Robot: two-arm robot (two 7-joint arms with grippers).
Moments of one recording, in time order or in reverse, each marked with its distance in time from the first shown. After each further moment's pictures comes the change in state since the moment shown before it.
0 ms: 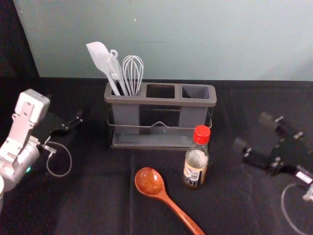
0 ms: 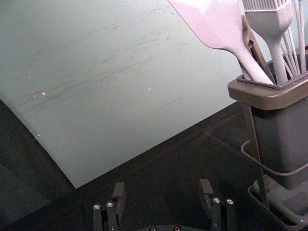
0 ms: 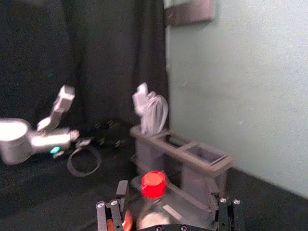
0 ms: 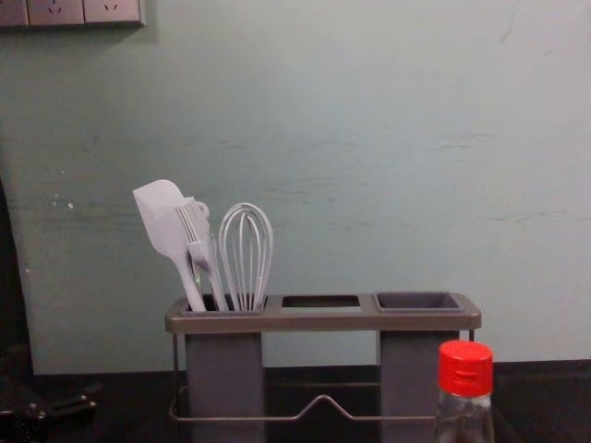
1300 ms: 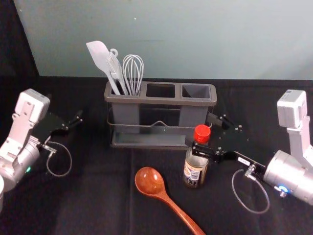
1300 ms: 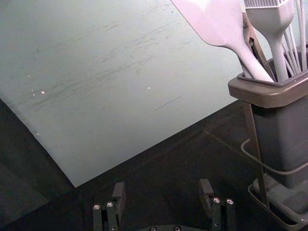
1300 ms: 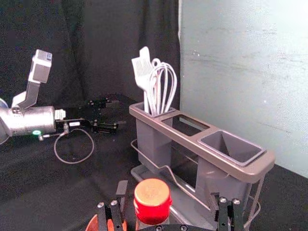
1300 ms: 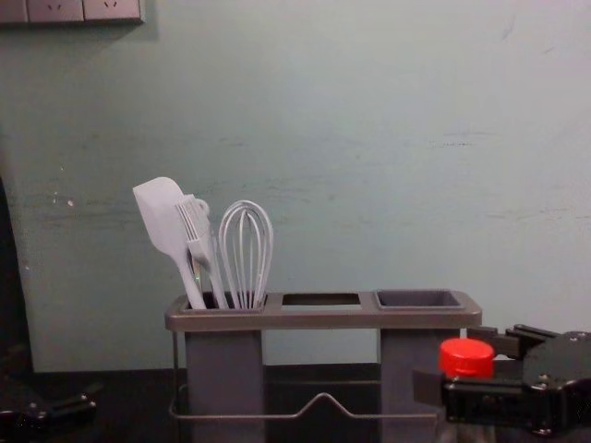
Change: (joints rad) left arm 0.000 0.000 0.000 0.000 0.000 0.000 0.000; right arm 0.343 -0.234 -0.230 0.242 -0.194 0.188 0.050
